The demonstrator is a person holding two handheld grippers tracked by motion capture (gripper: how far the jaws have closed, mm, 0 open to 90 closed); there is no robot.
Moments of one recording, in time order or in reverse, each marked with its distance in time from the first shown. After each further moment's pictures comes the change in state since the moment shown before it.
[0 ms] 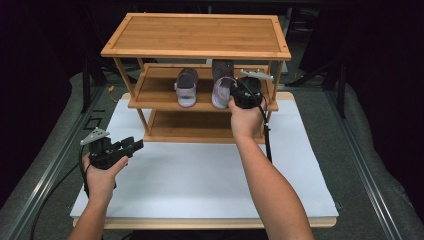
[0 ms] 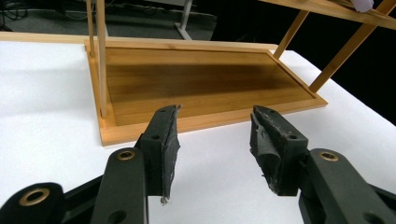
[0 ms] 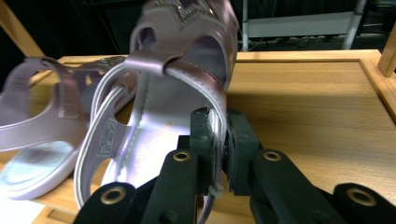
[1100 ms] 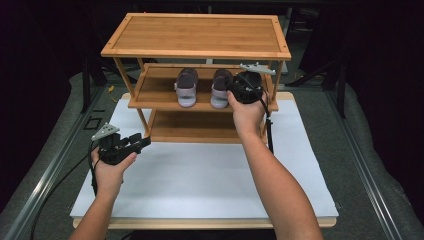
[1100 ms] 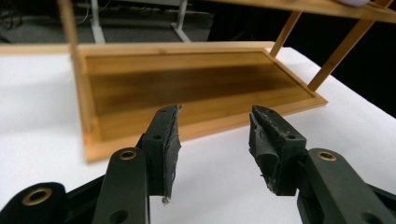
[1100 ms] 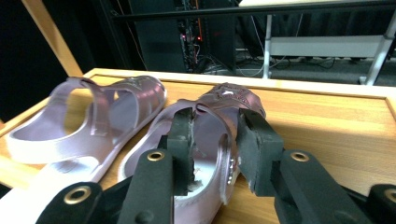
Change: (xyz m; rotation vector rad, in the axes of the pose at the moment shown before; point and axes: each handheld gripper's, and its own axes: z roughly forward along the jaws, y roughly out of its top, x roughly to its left) left arm -0.014 0.009 0.018 0.003 -0.006 0.046; right arm -0.001 0.014 -0.002 -0.051 0.105 -0.057
